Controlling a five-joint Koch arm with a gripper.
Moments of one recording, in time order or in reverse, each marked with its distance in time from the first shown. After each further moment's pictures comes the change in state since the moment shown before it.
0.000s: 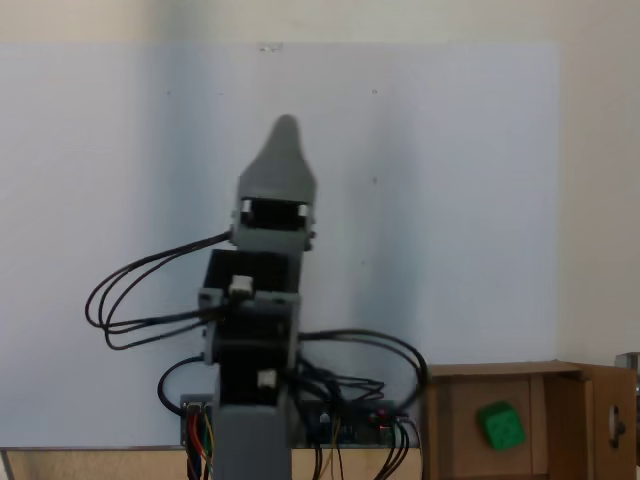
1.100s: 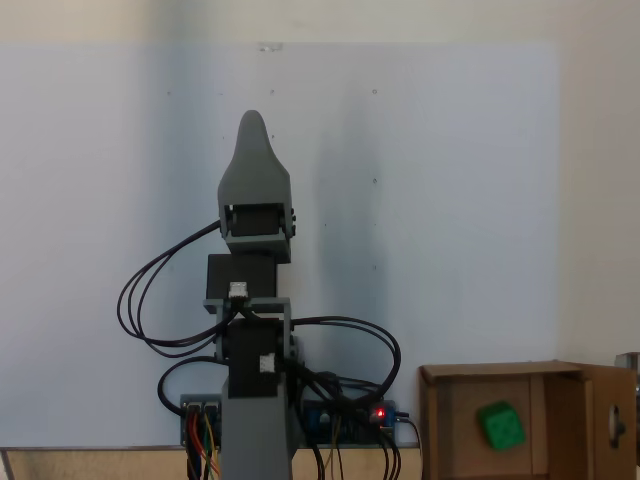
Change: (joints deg) arm -2.5 14.6 39.8 -55.6 -2.7
